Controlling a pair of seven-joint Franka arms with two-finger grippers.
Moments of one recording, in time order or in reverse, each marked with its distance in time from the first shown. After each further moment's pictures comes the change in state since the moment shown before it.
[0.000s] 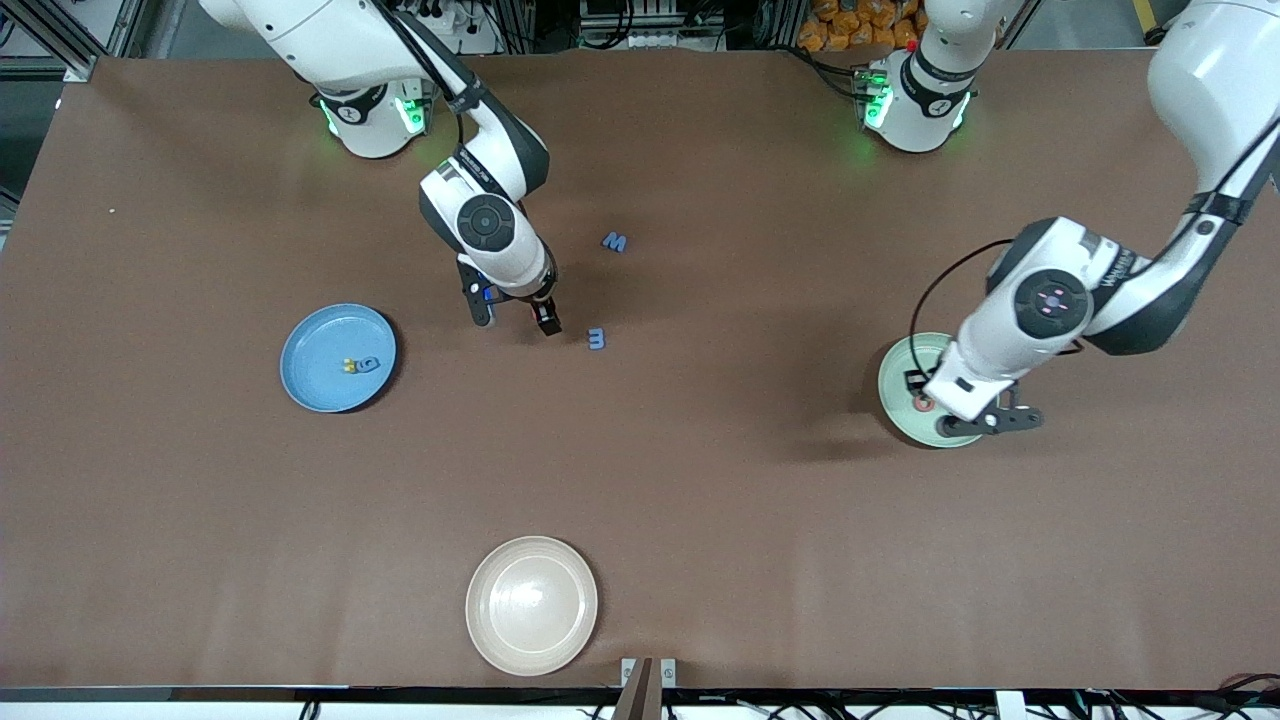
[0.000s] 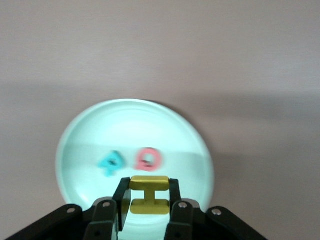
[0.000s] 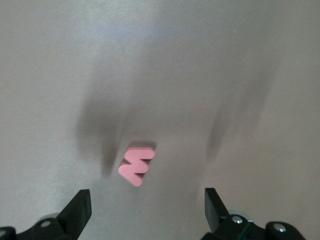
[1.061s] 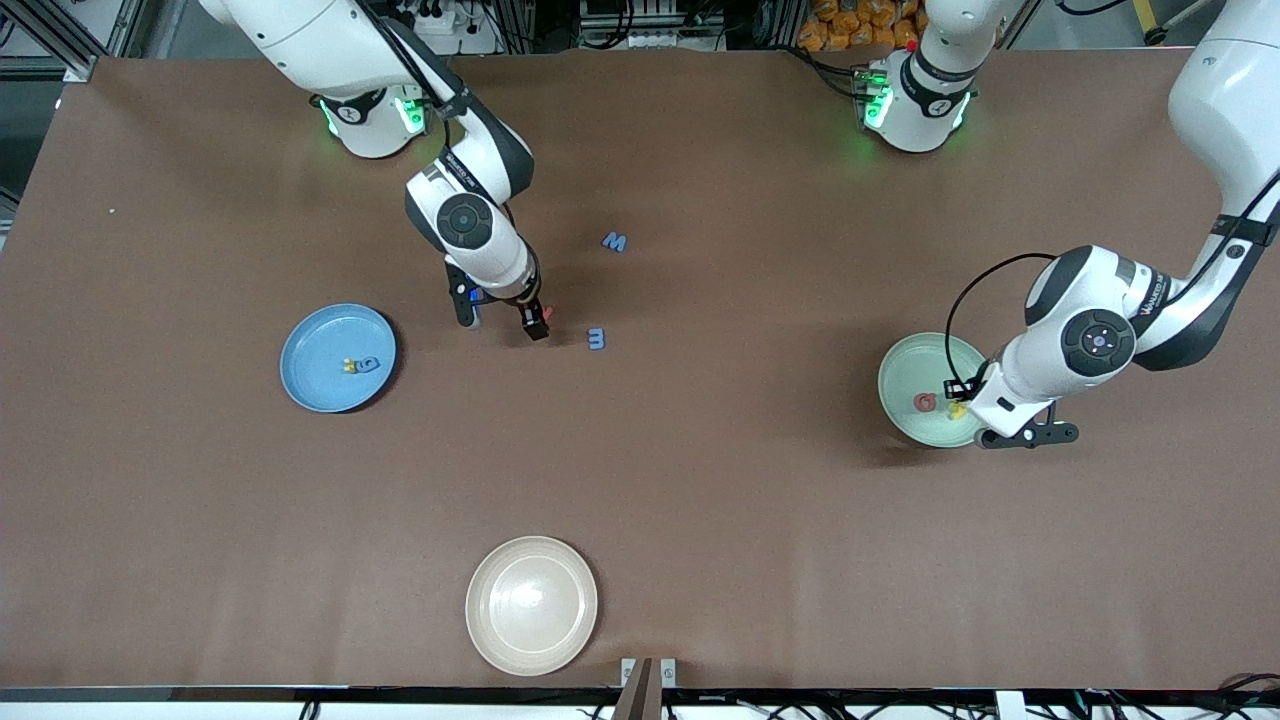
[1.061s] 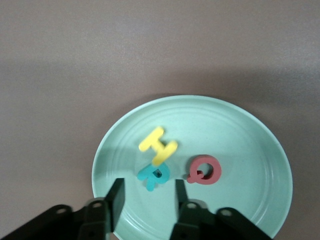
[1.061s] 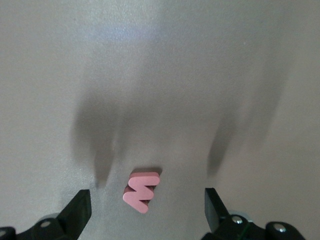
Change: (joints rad) left arm -0.012 0.043 0.095 0.018 -0.005 0.001 0.068; right arm -0.039 0.007 0.001 -0.063 -0.012 0.127 0.007
